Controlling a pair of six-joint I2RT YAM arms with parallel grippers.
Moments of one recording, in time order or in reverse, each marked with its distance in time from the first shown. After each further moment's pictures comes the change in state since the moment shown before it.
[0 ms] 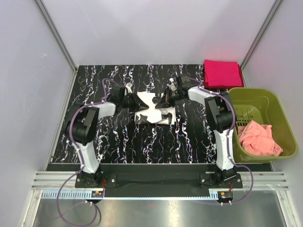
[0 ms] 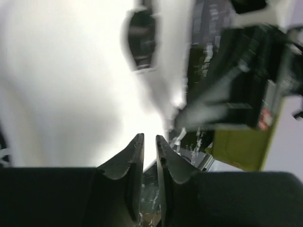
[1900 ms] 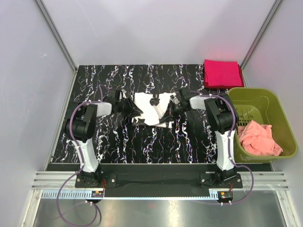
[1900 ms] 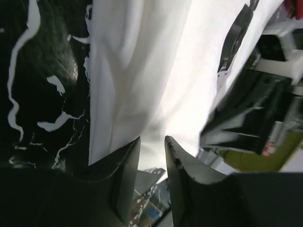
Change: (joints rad) left arm 0.064 0.068 -0.061 -0.160 -0.035 0.020; right arm 0.027 -0.030 -0.244 0.010 -0.019 -0.079
